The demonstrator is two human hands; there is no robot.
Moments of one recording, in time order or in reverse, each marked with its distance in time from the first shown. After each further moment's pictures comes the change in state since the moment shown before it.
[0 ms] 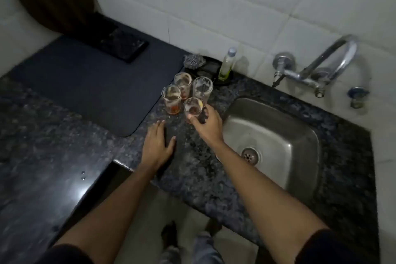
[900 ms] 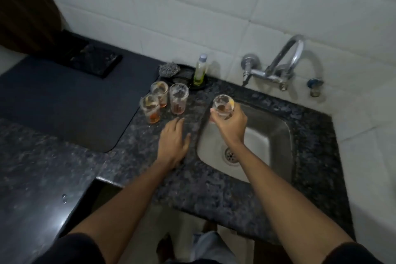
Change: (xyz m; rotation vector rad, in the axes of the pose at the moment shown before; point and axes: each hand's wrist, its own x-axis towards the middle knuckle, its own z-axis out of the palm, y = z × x) left_hand 0.024 0.106 0.011 -0.006 0.061 0.357; right_hand -0.029 0.004 -0.129 0.075 0.539 -0.070
